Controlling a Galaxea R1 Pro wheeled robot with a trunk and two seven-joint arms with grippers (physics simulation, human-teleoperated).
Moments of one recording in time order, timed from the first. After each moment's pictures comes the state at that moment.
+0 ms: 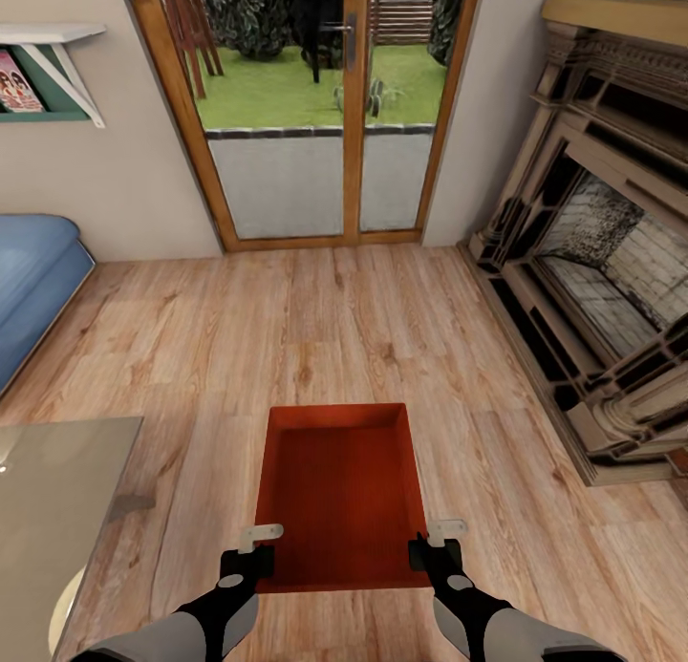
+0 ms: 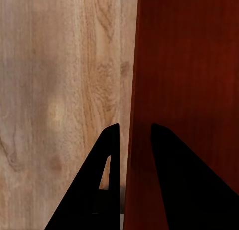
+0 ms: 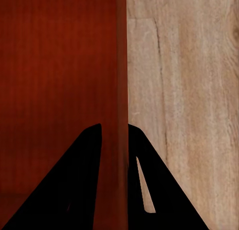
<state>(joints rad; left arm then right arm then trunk) -0.66 -0.11 -0.24 -0.06 0.26 -0.21 0.23 -0.68 0.11 0.01 -0.01 0.06 -0.33 -0.13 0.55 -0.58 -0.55</state>
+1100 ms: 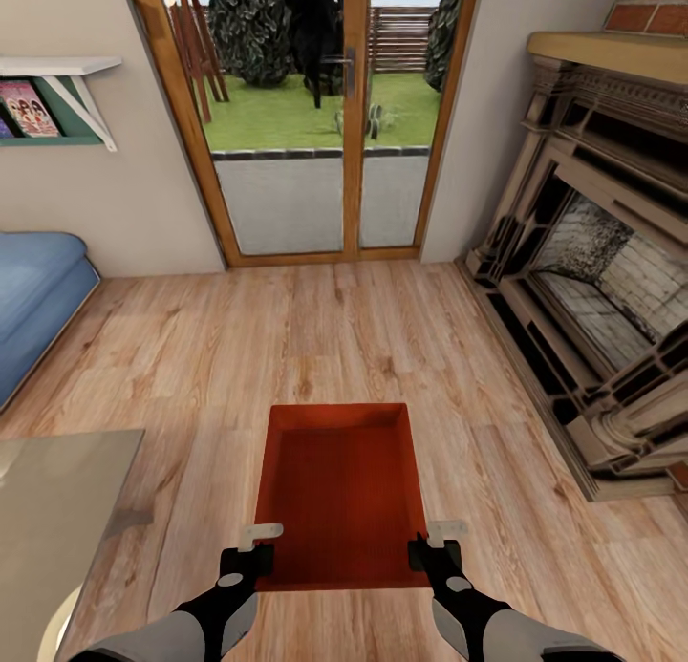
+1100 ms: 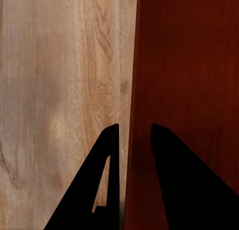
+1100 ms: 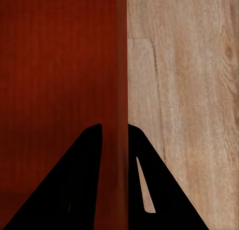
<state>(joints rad) -0.66 -0.11 -0.23 -0.07 0.24 -0.20 0.23 -0.68 0.11 0.00 -0.01 0.07 -0.34 -0.14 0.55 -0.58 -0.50</state>
